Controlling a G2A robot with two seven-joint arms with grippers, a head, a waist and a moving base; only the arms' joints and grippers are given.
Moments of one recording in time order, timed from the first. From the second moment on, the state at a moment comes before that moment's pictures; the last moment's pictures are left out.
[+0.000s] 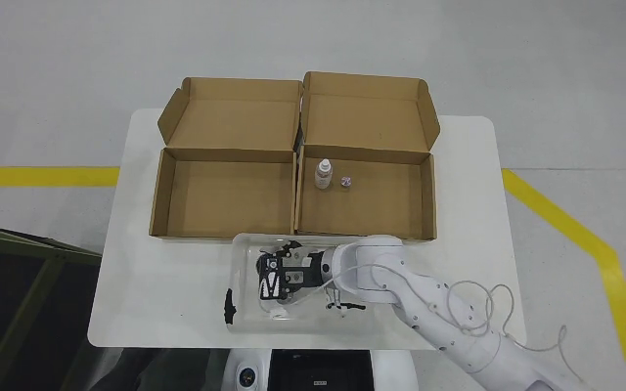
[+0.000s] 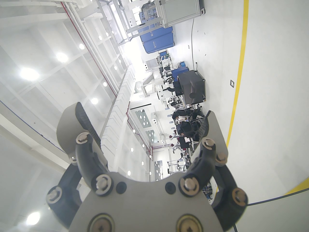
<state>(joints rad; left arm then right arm) -0.36 -0.19 -0.39 -1.44 1.98 -0.36 0.13 -0.97 -1.25 0.69 -1.77 -1.30 -0.69 0.55</state>
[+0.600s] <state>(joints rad) -0.36 -0.19 -0.39 -1.44 1.98 -0.36 0.13 -0.98 -1.23 0.77 -1.91 -1.32 -0.71 0.53</state>
